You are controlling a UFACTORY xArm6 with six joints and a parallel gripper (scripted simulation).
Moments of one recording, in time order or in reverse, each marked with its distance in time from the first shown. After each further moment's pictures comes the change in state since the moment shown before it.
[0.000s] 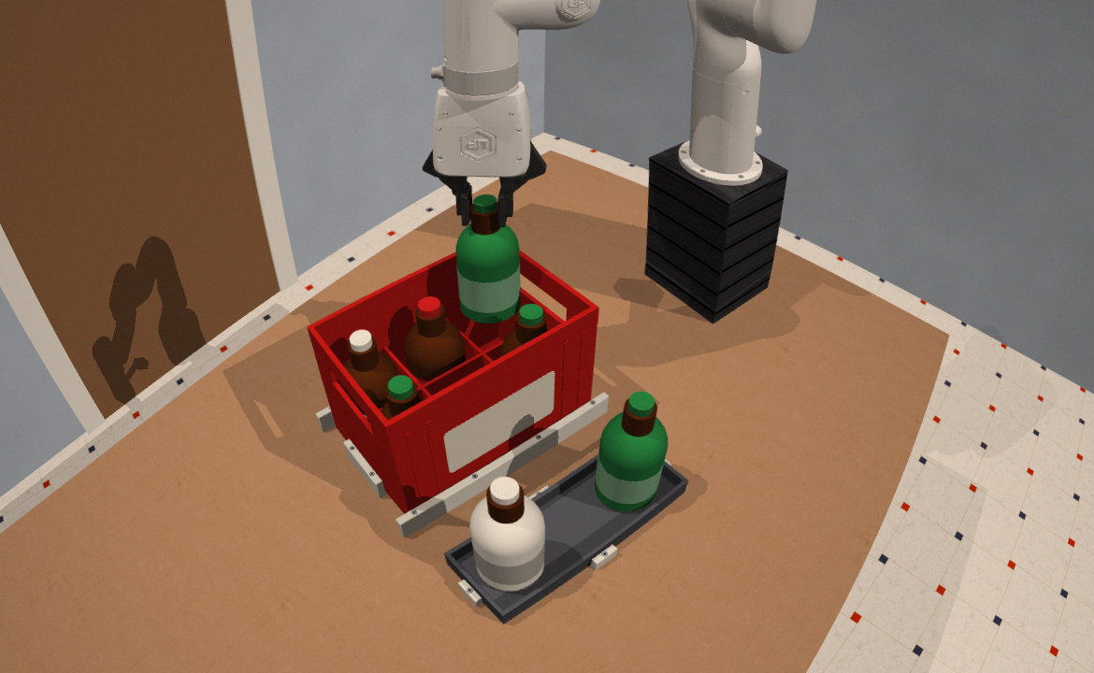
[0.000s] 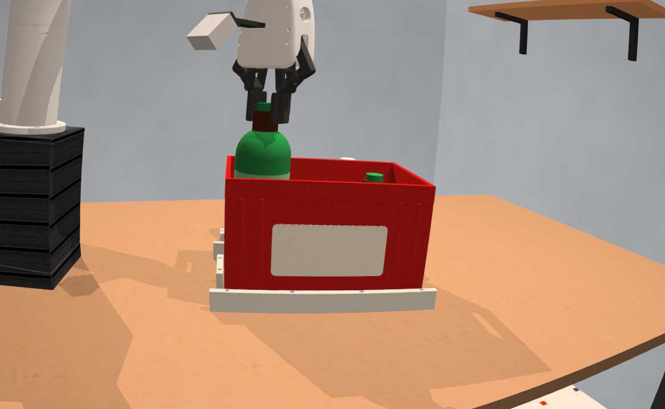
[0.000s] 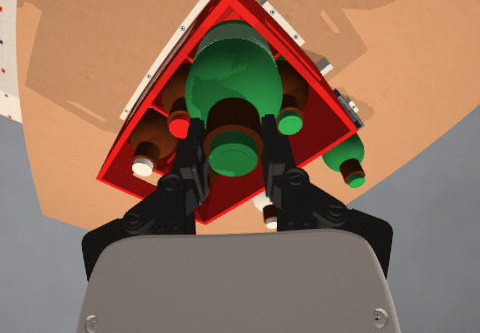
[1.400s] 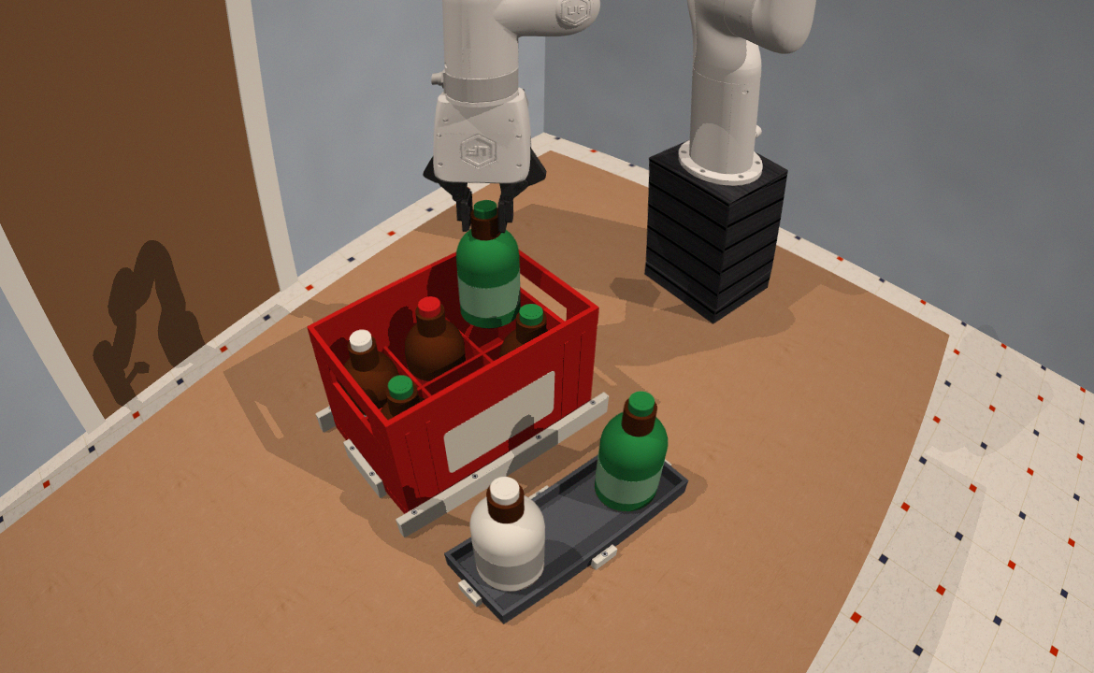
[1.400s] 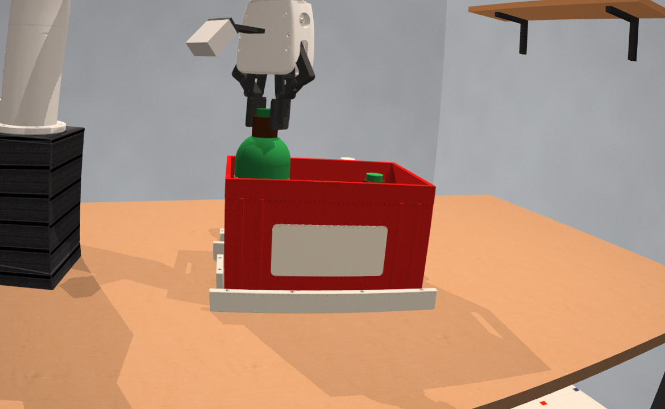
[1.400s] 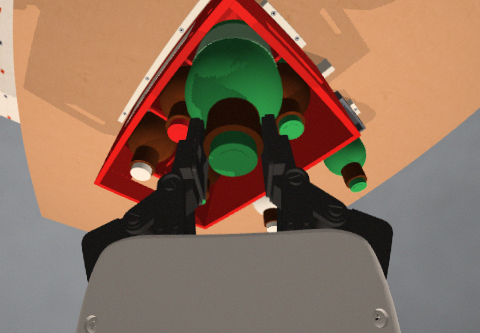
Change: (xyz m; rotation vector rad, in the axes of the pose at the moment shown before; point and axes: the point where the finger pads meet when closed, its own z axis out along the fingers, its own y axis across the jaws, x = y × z) arm 0.000 0.000 0.008 0.000 0.000 0.000
